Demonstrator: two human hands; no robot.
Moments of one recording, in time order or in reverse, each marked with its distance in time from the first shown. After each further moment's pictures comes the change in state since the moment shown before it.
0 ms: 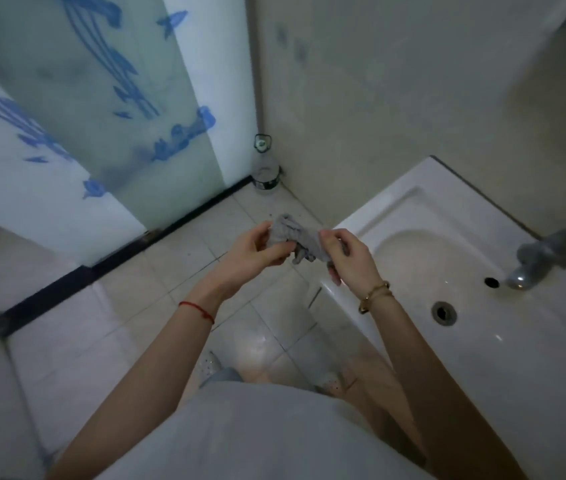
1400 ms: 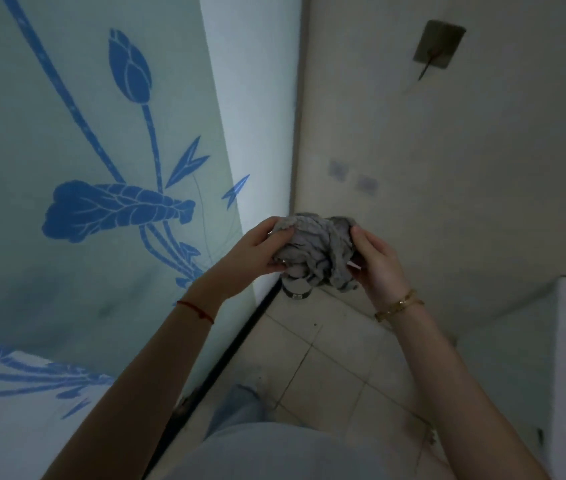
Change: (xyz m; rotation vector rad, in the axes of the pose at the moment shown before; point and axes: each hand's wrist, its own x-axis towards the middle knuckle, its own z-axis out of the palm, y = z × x) left_hand 0.349 0.179 -0.460 -0.072 -0.352 0.159; right_hand 0.401 -0.261 0.271 0.533 0.346 0.015
